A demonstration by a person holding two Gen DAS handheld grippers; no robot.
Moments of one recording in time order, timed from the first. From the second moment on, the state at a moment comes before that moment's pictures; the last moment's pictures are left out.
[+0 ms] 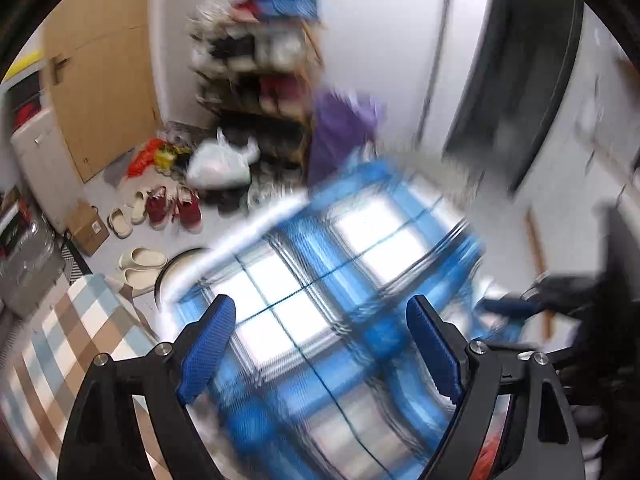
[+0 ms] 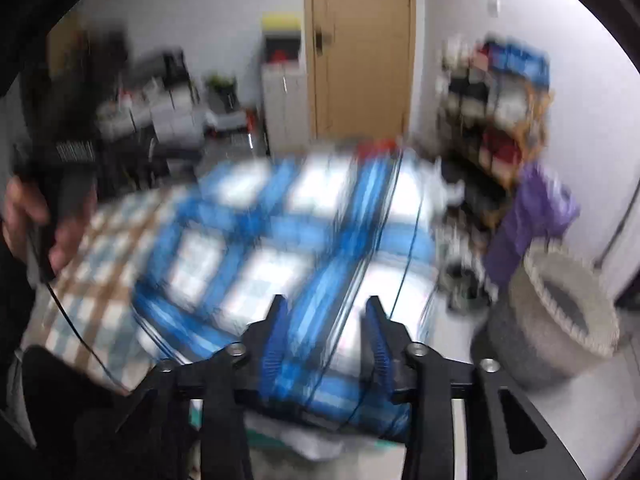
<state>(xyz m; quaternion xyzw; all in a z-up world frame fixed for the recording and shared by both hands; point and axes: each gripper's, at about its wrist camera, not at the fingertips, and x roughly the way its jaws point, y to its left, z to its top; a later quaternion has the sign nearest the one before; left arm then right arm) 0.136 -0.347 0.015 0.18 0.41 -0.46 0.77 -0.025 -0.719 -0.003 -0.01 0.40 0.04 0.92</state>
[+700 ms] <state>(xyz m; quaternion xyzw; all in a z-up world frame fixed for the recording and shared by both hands) 0.038 -0.249 0.075 0.06 0.25 -0.44 0.86 -0.160 -0.698 0.056 0.06 0.13 0.01 0.99</state>
